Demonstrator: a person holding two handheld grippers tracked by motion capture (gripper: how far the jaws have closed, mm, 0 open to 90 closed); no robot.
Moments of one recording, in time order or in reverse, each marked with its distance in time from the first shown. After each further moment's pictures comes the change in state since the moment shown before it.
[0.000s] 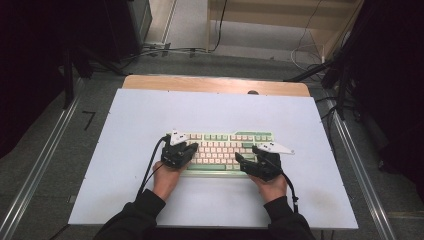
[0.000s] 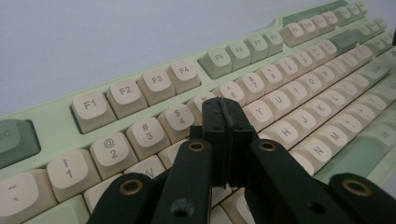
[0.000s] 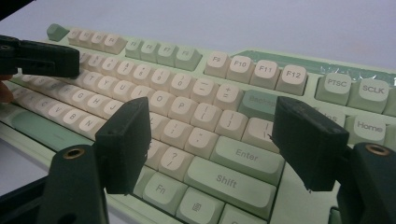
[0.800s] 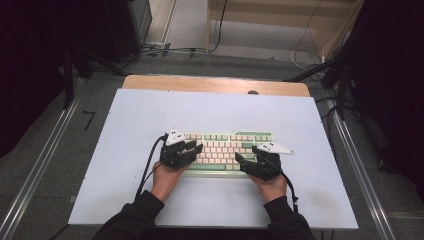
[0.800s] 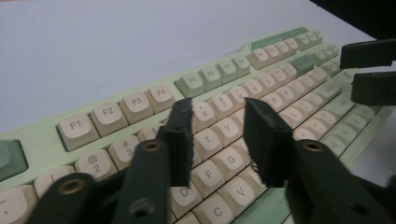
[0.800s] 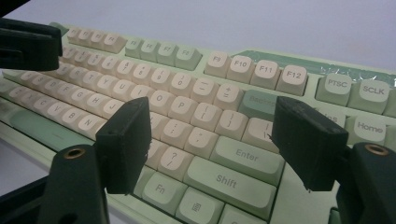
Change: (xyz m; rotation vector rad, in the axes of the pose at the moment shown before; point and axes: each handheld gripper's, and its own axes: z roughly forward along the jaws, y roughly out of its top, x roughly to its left) left arm -0.003 0.006 -0.014 -0.063 -0.077 -0.012; right arm 0.000 0.000 0.000 0.001 -0.003 -0.008
